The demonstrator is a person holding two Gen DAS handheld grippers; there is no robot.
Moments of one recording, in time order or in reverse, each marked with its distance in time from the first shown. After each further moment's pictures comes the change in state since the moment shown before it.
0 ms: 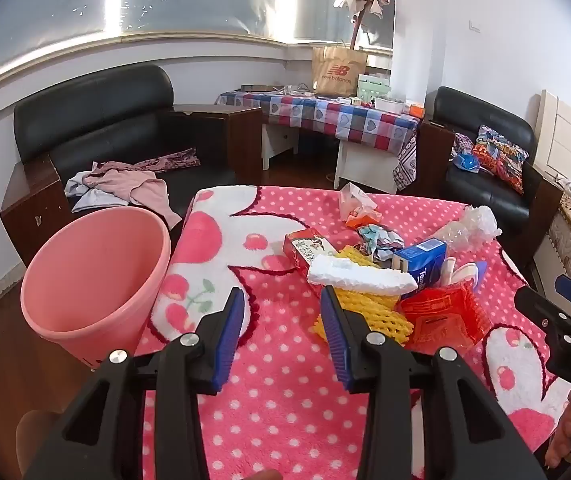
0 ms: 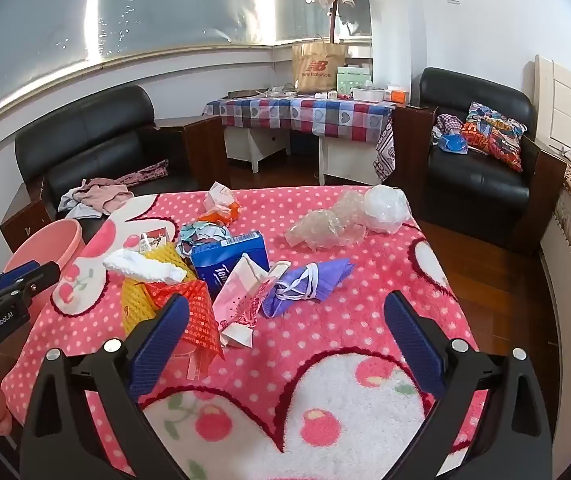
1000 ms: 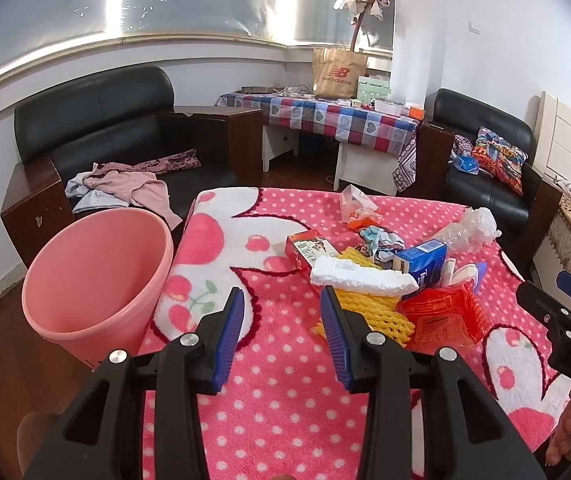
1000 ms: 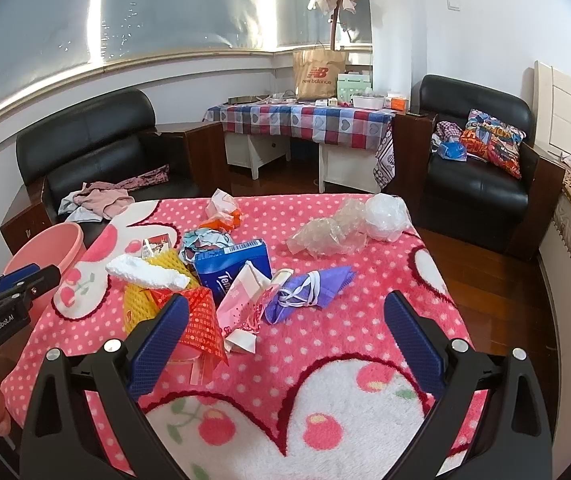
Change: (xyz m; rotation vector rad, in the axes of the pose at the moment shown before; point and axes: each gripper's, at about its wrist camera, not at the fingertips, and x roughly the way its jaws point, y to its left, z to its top) left arm 0.000 0.005 0.002 -0.010 -0.001 -0.006; right arm -0.005 0.002 0.002 -0.008 -0.025 -0.010
